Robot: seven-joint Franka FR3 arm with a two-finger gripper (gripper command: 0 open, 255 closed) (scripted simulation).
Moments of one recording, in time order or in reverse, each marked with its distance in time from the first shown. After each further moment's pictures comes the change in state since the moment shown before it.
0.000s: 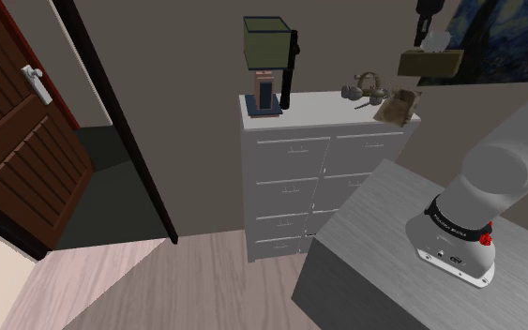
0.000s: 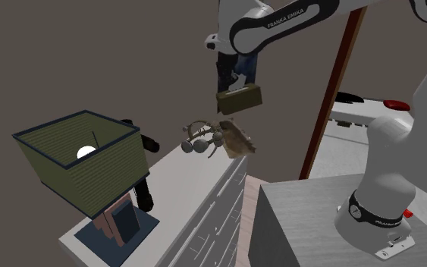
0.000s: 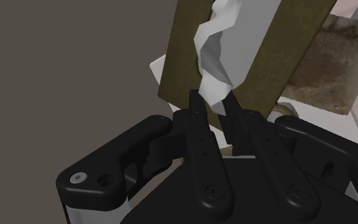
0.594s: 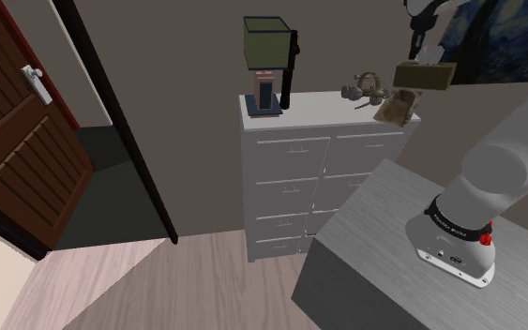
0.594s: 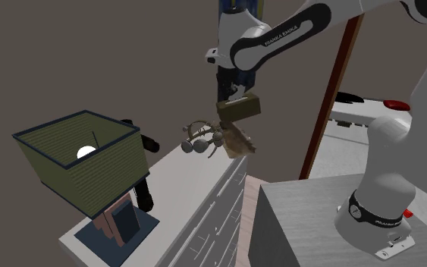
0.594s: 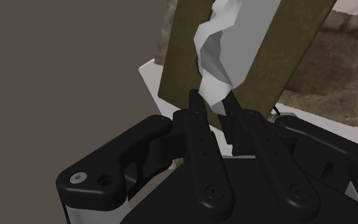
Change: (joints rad) arm -0.010 0.038 -0.013 -0.081 -0.010 0.116 0.024
